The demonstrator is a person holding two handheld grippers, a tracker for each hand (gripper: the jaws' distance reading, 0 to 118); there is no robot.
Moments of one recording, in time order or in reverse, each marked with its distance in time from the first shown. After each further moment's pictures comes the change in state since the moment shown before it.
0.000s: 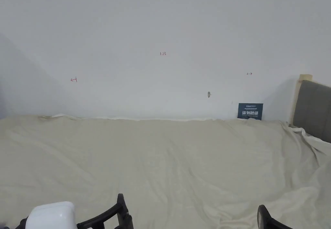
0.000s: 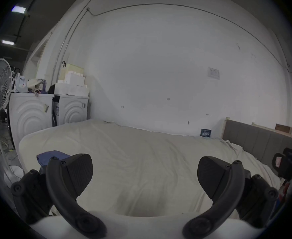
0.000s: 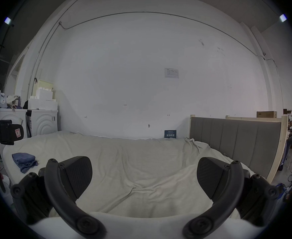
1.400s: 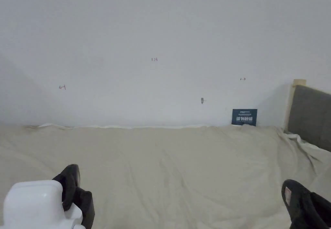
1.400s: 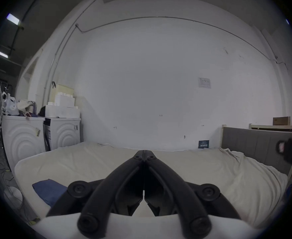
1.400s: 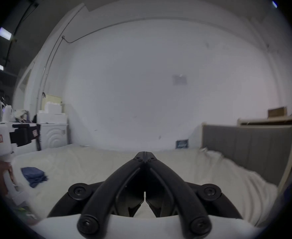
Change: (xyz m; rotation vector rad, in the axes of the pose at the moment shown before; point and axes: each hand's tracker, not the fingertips) left arm 0.028 0.040 -0.033 0.163 -0.020 -0.110; right arm 0.015 0.040 -0.015 0.139 0.051 -0.022
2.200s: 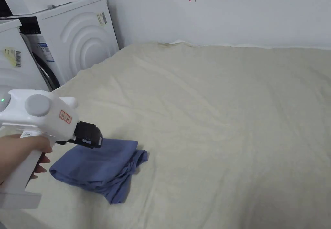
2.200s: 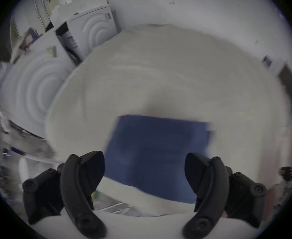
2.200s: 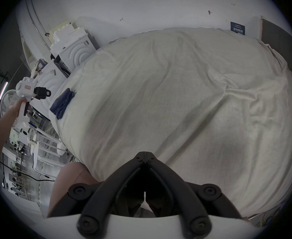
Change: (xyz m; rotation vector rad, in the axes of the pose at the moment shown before) left arm -0.389 -0.069 -0.194 -1.121 0.161 0.063; right arm -0.093 -0.153 -0.111 -1.158 0.466 -0.176
